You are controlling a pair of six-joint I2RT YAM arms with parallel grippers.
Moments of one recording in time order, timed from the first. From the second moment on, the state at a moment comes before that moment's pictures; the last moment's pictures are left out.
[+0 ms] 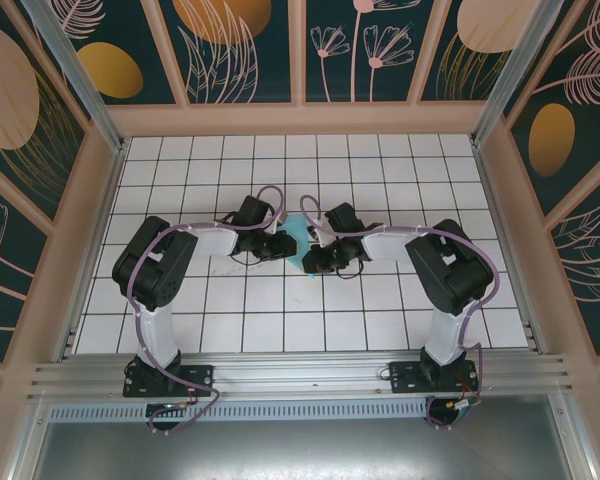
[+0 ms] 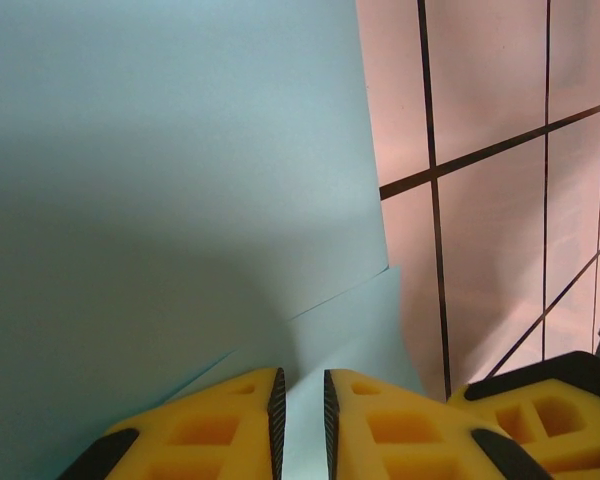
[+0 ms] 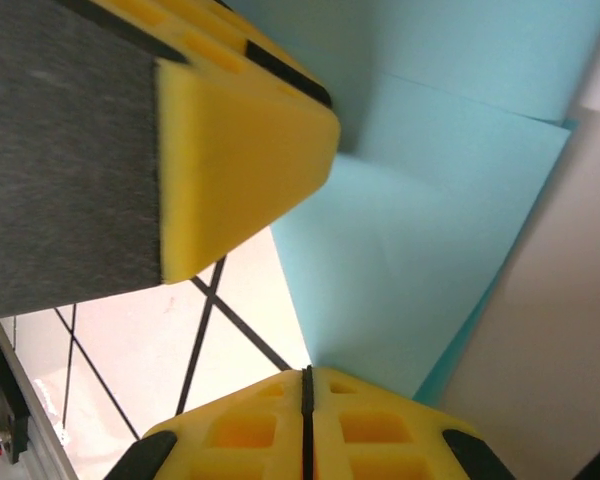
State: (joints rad) left arm -0.51 1.93 1.01 -0.05 0.55 -0.60; right arm 0.61 1.85 0.95 -0.18 -0.60 0.38
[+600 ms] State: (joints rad) left arm -0.51 1.93 1.01 -0.05 0.54 -0.59; right arm 0.62 1.86 0.95 -0.20 -0.58 0.36
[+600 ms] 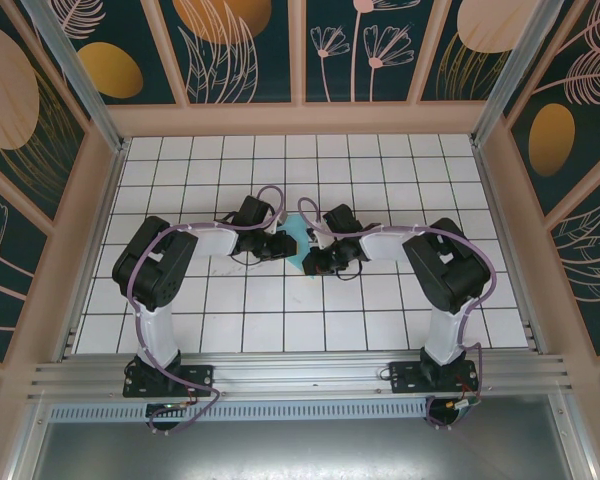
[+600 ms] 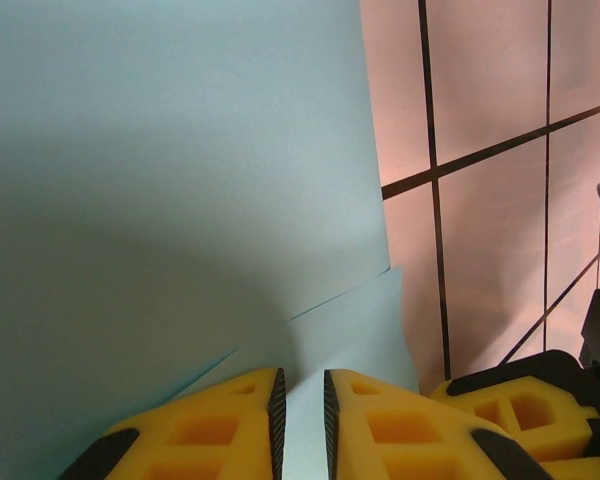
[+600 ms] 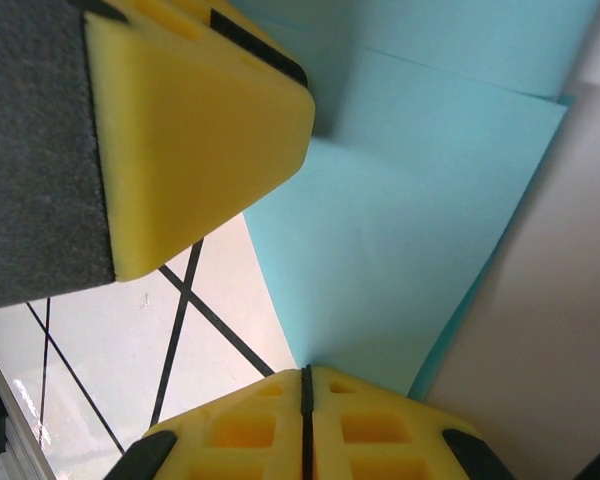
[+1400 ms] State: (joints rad) left arm -0.51 1.93 1.01 -0.05 0.54 -0.60; right arm 0.62 1.75 0.96 -0.24 -0.57 0.41
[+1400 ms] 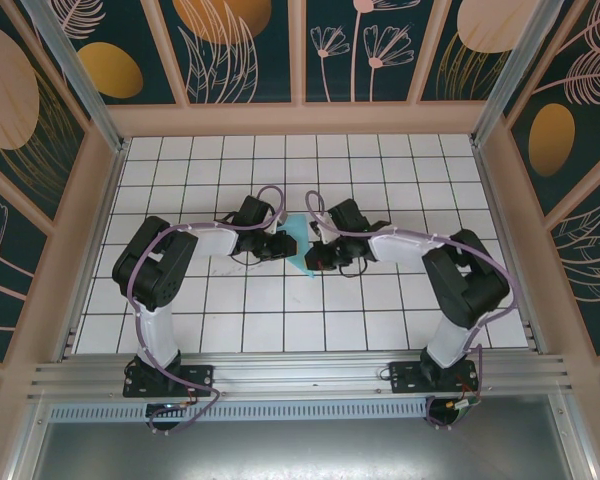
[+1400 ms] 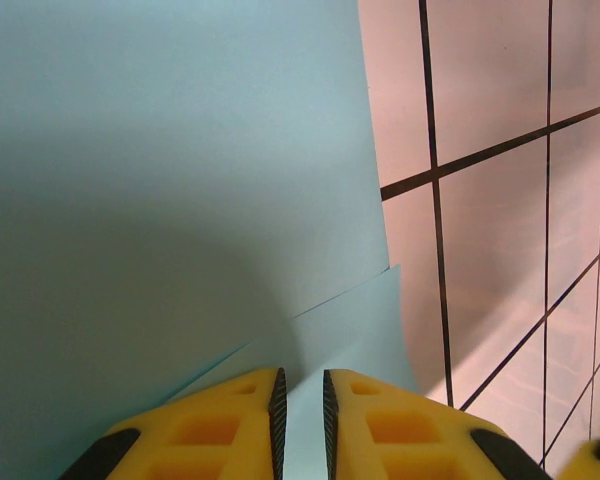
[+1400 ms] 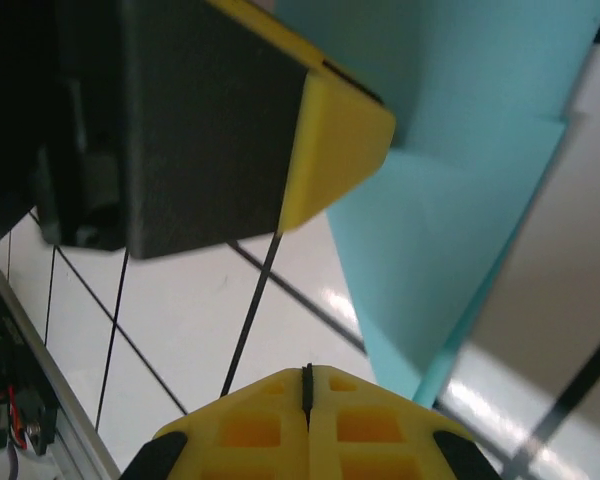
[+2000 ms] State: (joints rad) left arm -0.52 1.90 1.01 -0.05 0.54 -0.60; right arm 0.62 1.86 0.99 -0.26 -0.54 0.45
